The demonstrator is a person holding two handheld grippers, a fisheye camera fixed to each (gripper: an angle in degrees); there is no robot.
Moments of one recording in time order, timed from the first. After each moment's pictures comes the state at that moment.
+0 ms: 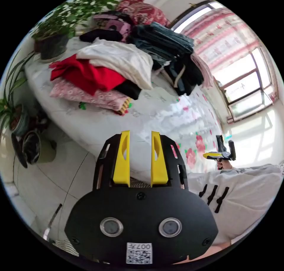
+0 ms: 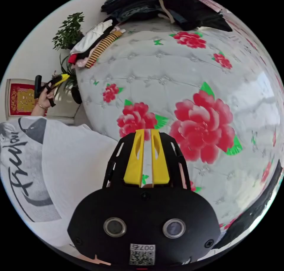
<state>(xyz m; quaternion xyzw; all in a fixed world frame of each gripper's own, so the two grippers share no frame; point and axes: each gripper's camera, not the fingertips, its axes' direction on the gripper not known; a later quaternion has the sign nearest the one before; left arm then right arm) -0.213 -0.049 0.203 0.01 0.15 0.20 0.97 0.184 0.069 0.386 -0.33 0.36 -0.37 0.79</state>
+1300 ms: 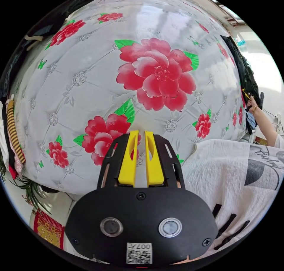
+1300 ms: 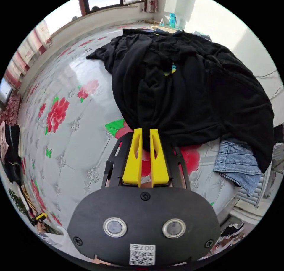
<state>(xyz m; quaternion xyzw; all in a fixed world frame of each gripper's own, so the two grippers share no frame) 0.266 0.118 0.453 -0.28 -0.07 0.41 0.87 0.531 -0.084 -0.208 0.17 0.49 0.08 0.85</state>
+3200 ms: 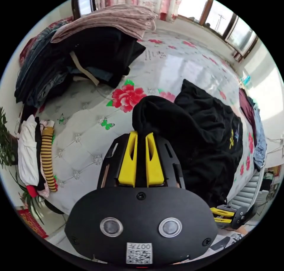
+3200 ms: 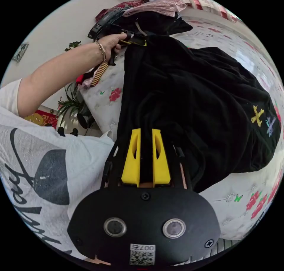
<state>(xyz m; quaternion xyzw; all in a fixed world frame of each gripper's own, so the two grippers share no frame) 0.217 -0.017 0.406 0.00 -0.03 0.37 0.93 0.222 0.116 0.216 -0.17 0.25 -0.32 0.89</state>
